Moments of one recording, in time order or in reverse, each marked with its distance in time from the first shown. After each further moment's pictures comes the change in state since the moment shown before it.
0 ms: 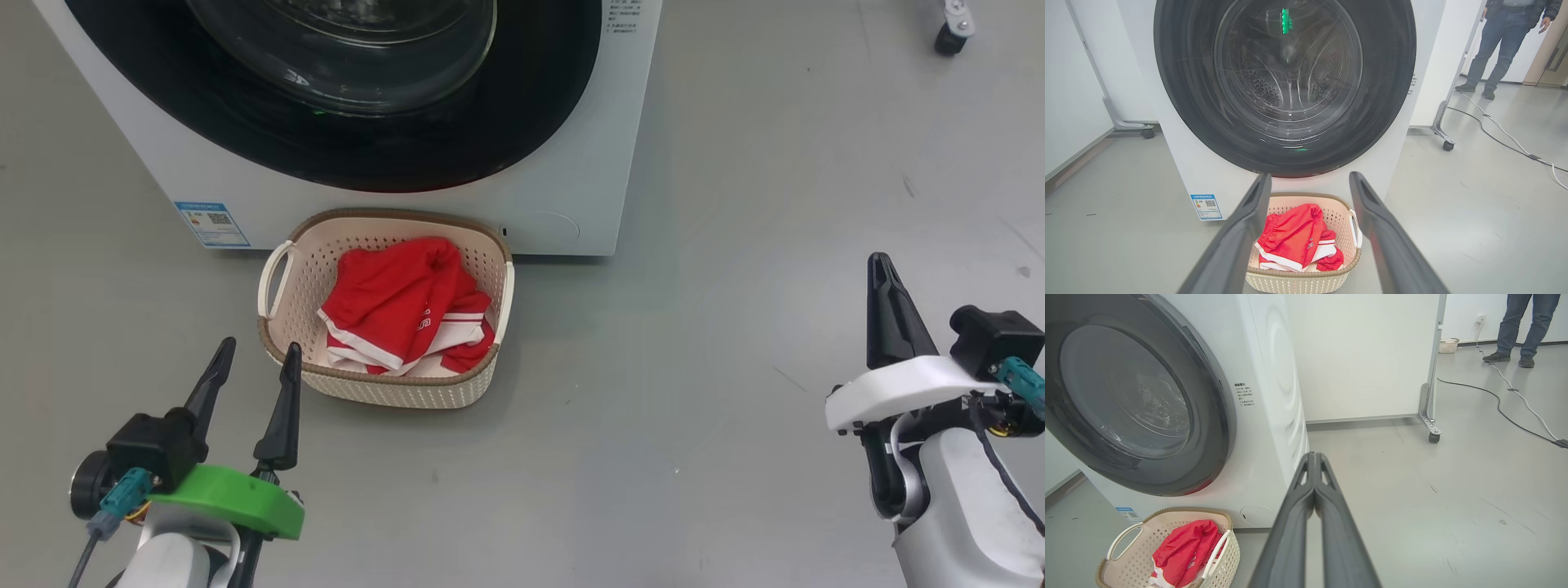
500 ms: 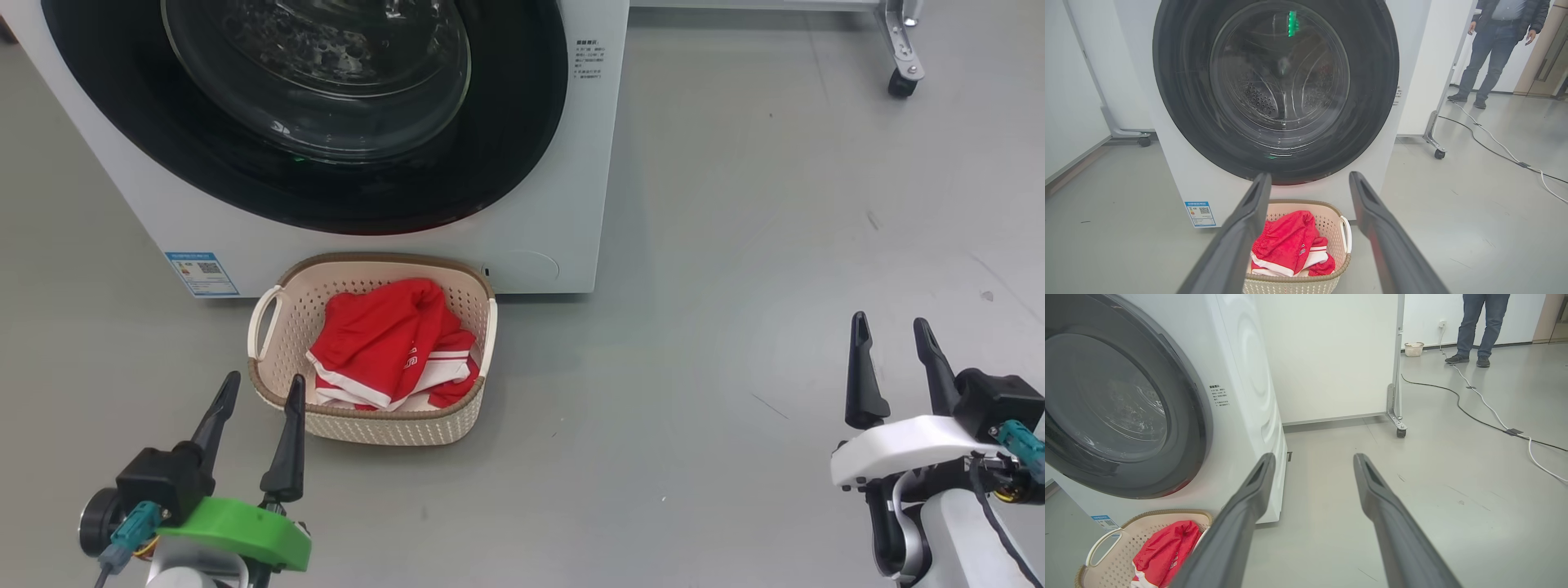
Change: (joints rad) left arm 0.072 -0.030 0.029 -0.025 0.024 0.000 0.000; right arm 0.148 0.023 -0.034 -0.076 -0.015 -0.008 0.000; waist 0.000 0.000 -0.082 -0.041
